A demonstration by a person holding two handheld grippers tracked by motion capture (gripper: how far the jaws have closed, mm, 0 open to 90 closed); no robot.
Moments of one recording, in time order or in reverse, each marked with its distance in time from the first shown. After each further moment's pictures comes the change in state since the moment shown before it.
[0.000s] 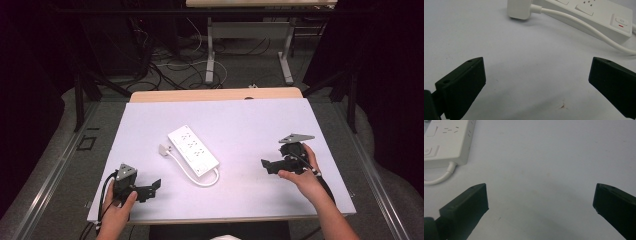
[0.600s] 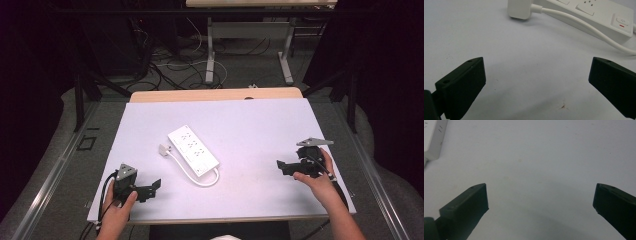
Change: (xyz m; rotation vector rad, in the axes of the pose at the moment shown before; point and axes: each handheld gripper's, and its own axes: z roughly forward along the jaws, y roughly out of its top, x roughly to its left) left arm 0.000 0.000 0.000 0.004 0.001 -0.003; right arm -0.034 -0.026 -0.012 -0.007 -0.067 0.077
